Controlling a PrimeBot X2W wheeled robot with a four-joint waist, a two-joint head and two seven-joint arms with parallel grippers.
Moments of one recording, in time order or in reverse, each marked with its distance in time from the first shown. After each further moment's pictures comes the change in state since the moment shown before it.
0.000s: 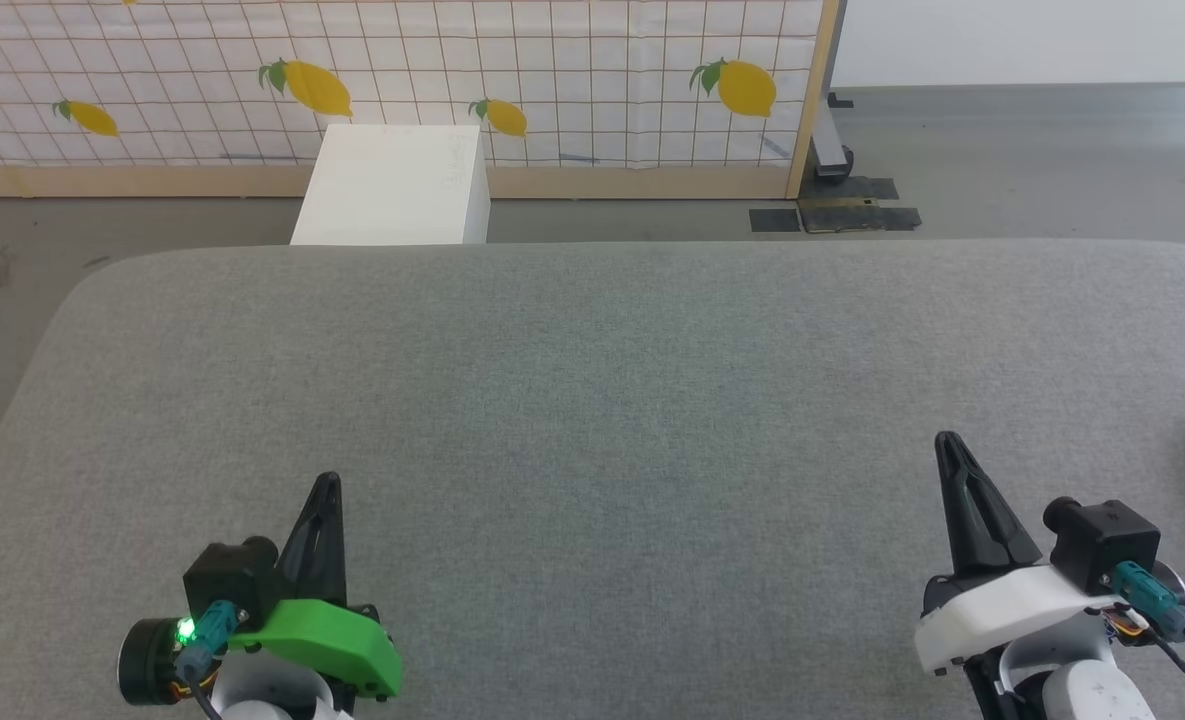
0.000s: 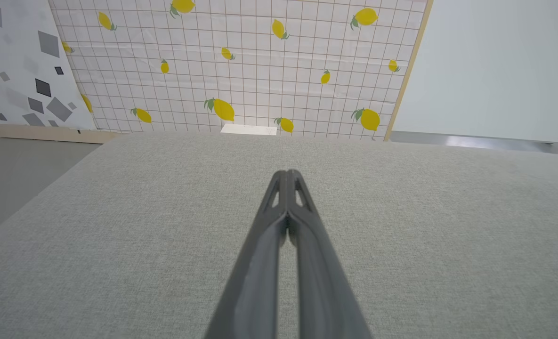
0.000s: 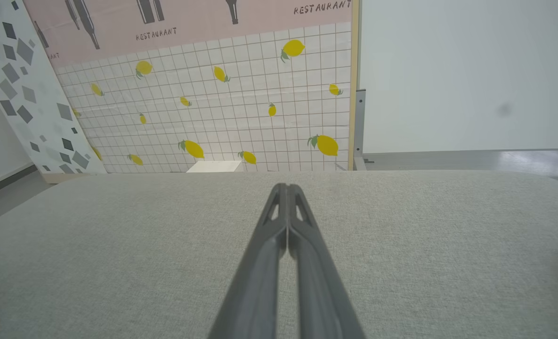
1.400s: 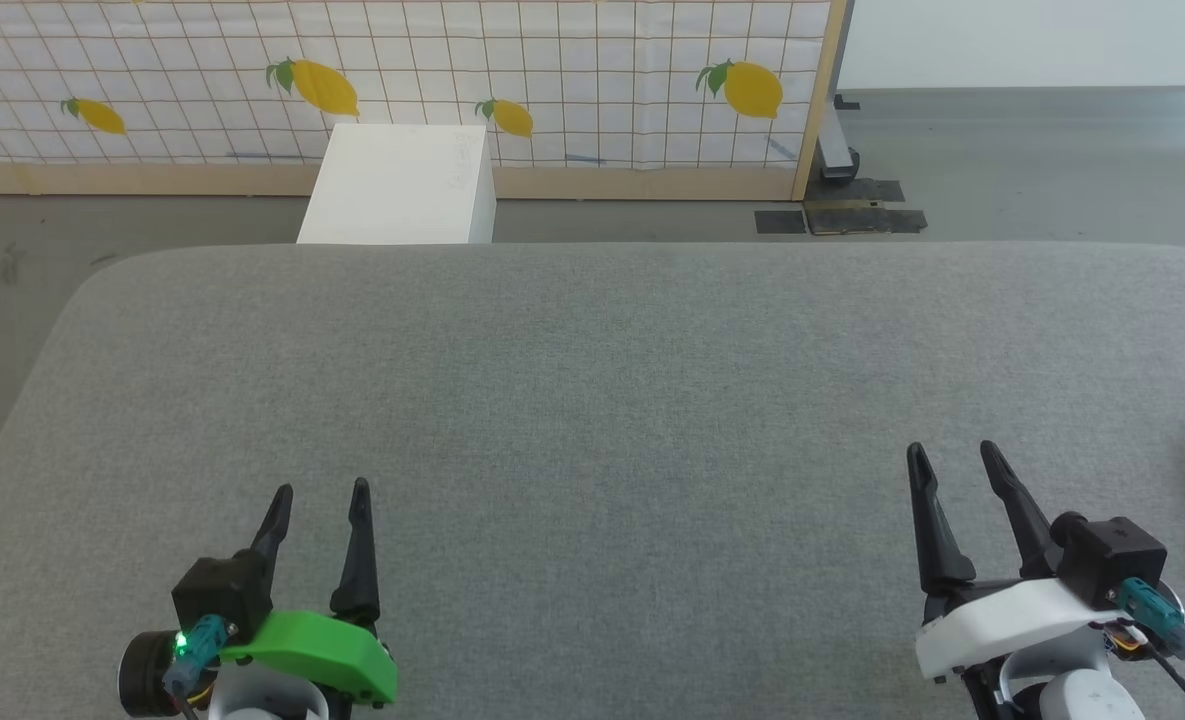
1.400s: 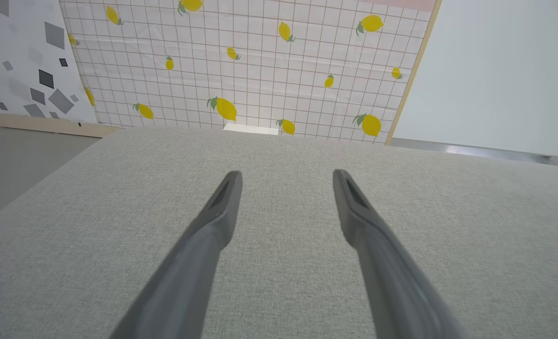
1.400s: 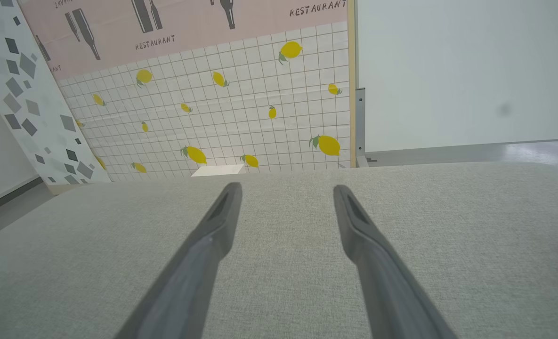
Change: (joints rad) left arm 0.000 0.008 -0.002 0.040 -0.047 -0.007 -0.052; right arm 0.000 0.000 -0.002 0.049 0.037 0.000 -0.060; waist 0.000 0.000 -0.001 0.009
